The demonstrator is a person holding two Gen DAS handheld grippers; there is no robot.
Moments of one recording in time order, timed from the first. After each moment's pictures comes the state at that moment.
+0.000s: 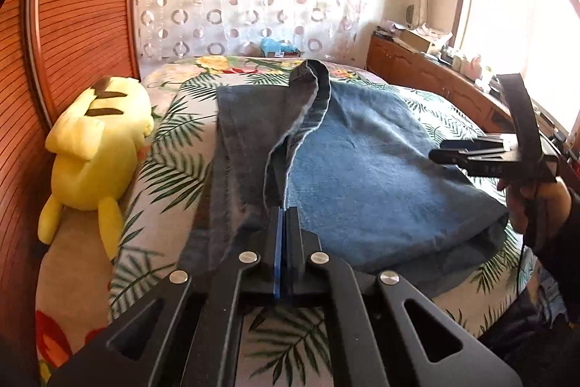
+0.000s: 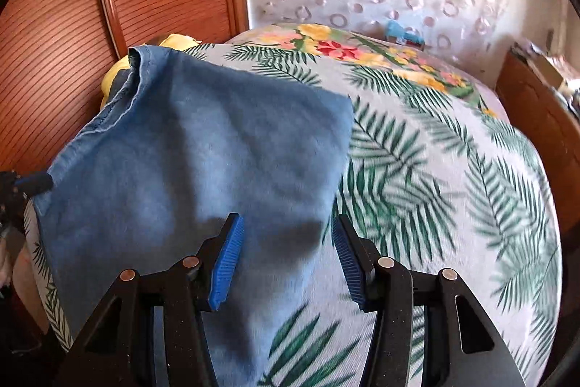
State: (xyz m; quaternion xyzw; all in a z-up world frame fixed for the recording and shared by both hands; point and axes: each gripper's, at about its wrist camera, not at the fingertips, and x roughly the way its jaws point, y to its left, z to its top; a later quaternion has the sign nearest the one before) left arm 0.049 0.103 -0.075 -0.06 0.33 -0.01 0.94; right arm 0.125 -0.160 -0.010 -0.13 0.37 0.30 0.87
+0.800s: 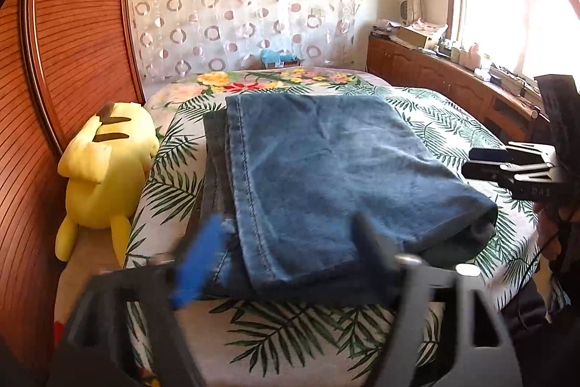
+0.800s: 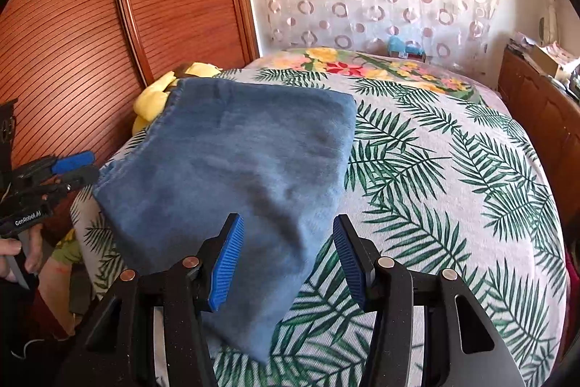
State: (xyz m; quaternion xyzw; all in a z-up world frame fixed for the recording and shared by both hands) left arm 0.041 0.068 -0.059 -0.01 0.31 0.00 0.95; right arm 0.035 -0.214 0.019 -0.09 0.33 0.32 0.88
